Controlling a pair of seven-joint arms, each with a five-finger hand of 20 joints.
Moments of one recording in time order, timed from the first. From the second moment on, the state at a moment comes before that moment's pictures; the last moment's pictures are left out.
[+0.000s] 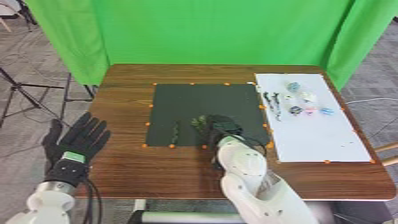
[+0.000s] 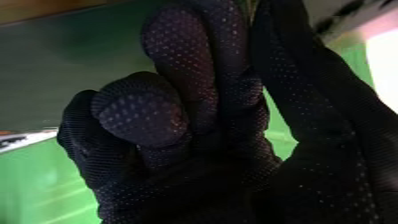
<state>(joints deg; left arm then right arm) 130.1 -52.5 -96.7 -122.9 0.2 16.2 19.1 -85.8 -76.9 53.7 -105.6 -143.2 -19.2 38.6</state>
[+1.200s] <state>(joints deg) 129.9 -52.5 -96.5 -122.9 3.5 17.9 19.7 -87.5 -72.6 53.5 -115.6 -145.3 -18.2 41.7</state>
